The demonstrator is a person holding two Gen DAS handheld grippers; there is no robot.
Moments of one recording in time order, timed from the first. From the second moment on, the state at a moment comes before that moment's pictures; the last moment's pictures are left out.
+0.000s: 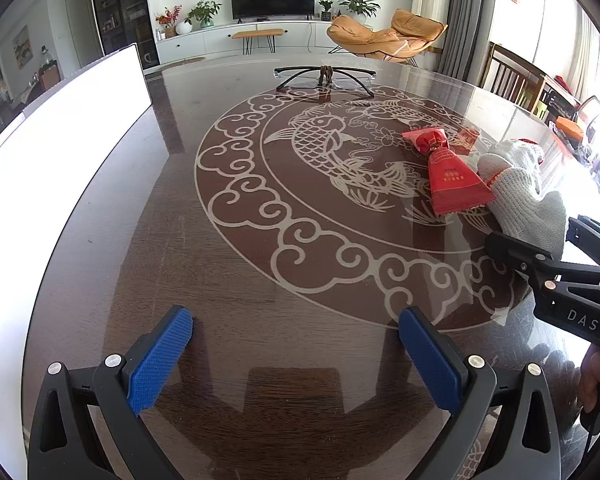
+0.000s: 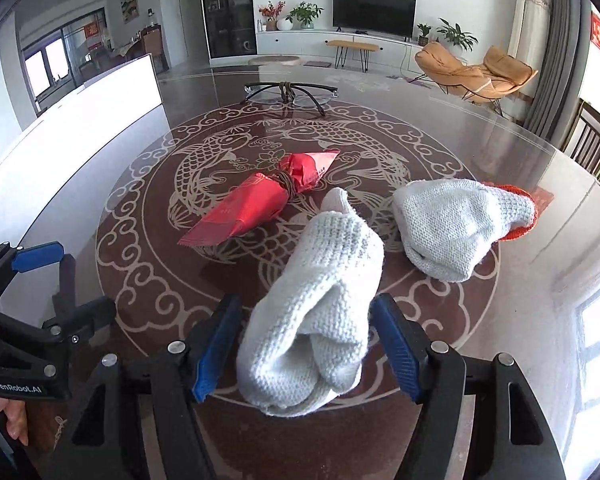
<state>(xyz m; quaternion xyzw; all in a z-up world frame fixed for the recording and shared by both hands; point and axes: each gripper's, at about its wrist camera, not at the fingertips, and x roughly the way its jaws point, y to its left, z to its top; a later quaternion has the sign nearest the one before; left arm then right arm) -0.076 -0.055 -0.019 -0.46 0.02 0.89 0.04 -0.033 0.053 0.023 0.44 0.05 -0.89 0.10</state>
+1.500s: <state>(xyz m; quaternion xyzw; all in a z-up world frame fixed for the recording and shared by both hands) -0.106 0.027 0.001 -0.48 0.01 0.86 0.20 -0.010 0.135 0.025 0.42 -0.07 -0.90 0.09</state>
